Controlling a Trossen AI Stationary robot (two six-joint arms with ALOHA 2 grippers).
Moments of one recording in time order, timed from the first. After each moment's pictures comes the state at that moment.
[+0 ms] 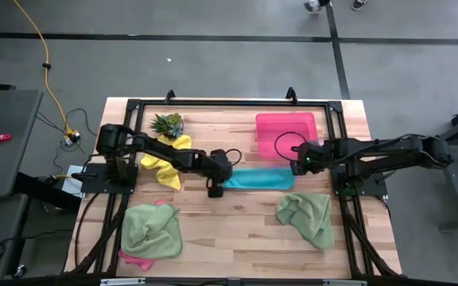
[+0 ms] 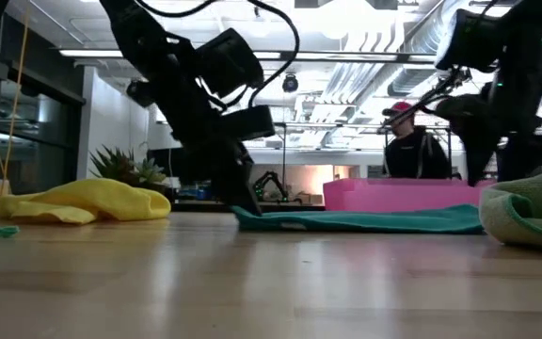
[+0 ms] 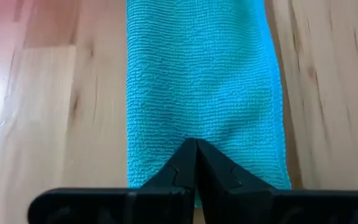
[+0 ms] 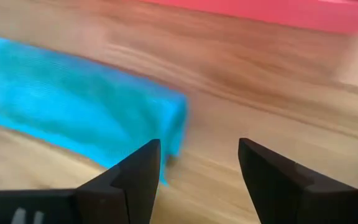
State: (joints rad) left arm 0.14 1.87 0.93 -0.05 -0.03 0.10; right arm -0.14 0.98 0.51 -0.74 0.01 1.17
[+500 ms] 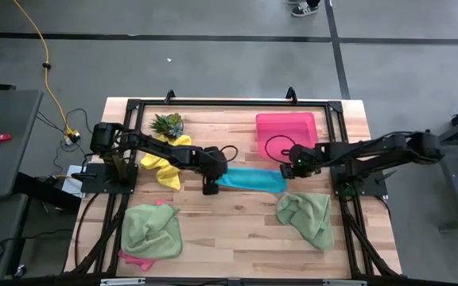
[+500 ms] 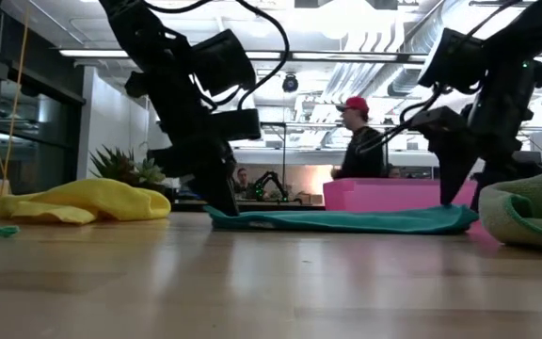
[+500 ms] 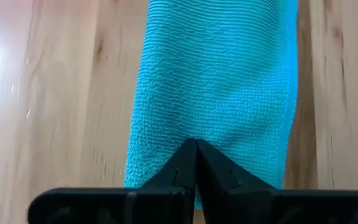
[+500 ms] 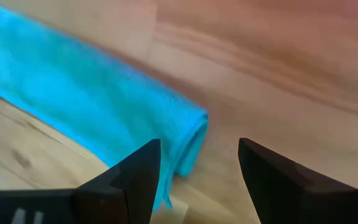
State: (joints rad) left arm 0.16 1.82 0.93 -0.16 -0.04 0.01; right arm -0.13 1.15 0.44 -0.40 -0.11 1.20
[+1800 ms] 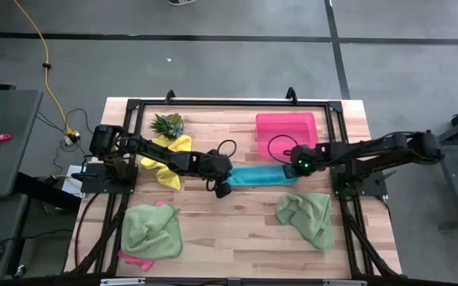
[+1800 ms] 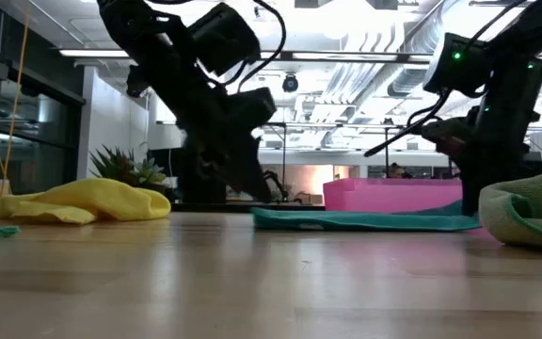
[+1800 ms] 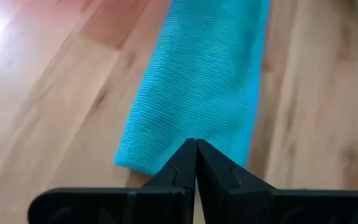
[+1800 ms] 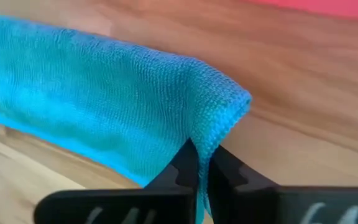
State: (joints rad) left arm 0.09 1.82 0.94 0.02 -0.15 -0.34; right arm -0.14 1.12 0.44 -0.53 -0.01 1.14
